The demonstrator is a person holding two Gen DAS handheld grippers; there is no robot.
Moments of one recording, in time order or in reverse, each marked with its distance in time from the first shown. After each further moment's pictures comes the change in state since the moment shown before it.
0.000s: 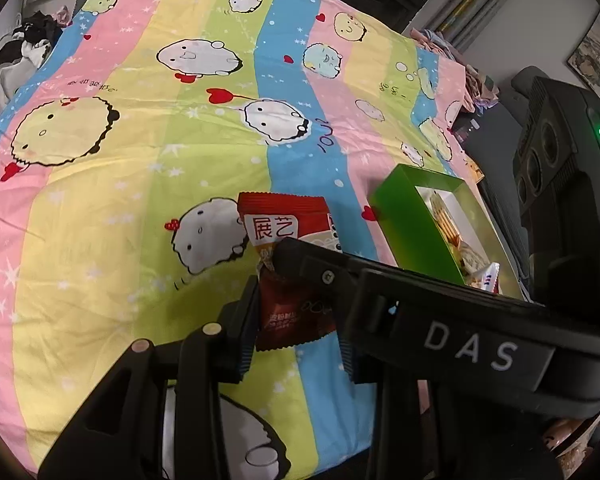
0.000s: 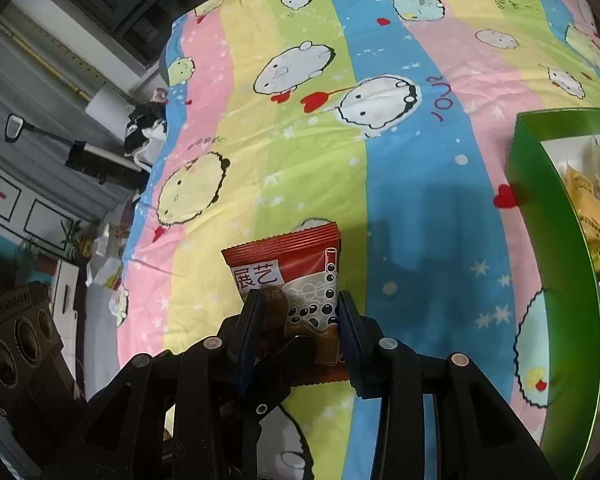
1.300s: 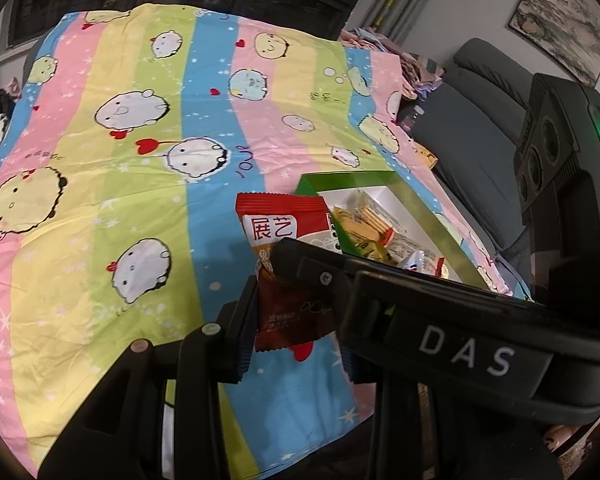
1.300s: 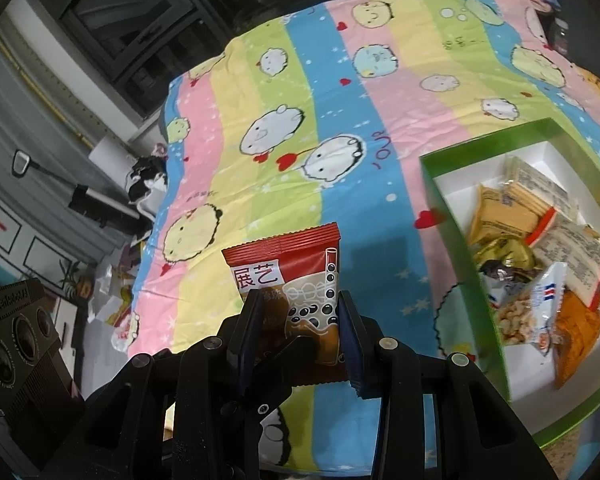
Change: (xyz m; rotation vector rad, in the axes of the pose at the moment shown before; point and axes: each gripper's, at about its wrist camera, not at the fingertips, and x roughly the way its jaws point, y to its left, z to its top) left arm -0.023 -0.082 -0.004 0.197 -0.064 -0.071; right arm -0.089 -0.027 -0.023 0.065 -0.205 -0.035
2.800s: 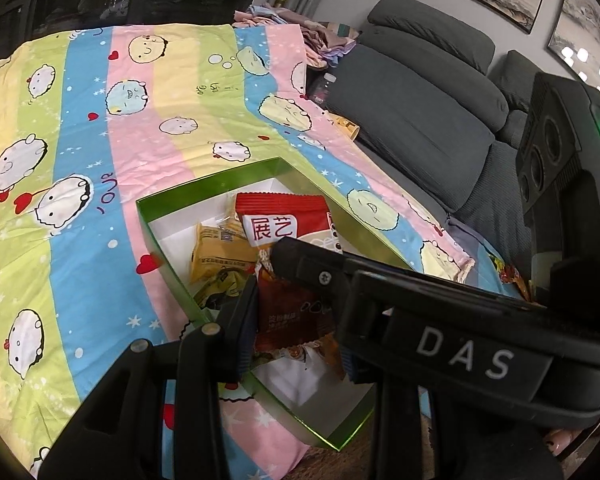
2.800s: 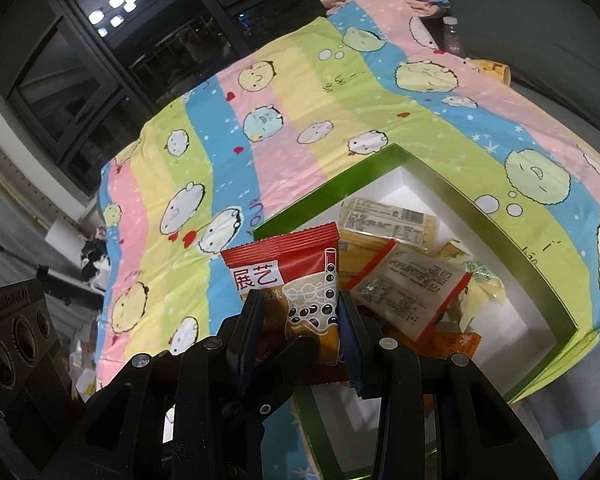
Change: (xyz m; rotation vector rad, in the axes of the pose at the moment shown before) left arm 0.069 -0.108 0.021 0.212 0.053 -0.190; right arm -0.064 -0.116 0.016 0.180 -0.174 -0.146
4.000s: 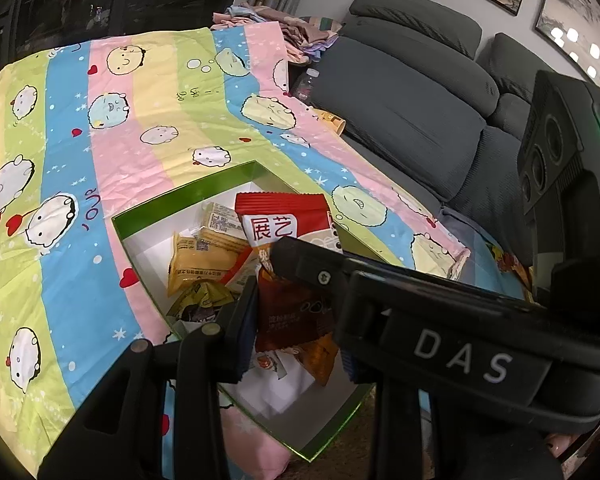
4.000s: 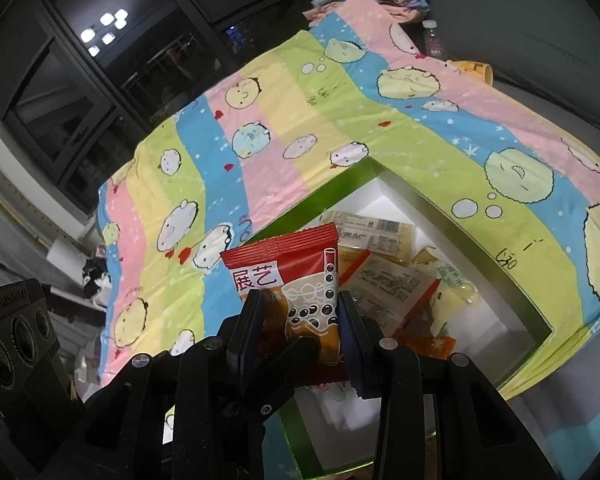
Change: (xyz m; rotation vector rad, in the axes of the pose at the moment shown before) left arm 0.006 -0.025 0.008 0.063 0.017 -0.004; right arm -0.017 -0.019 0.004 0.042 -0.043 0.000
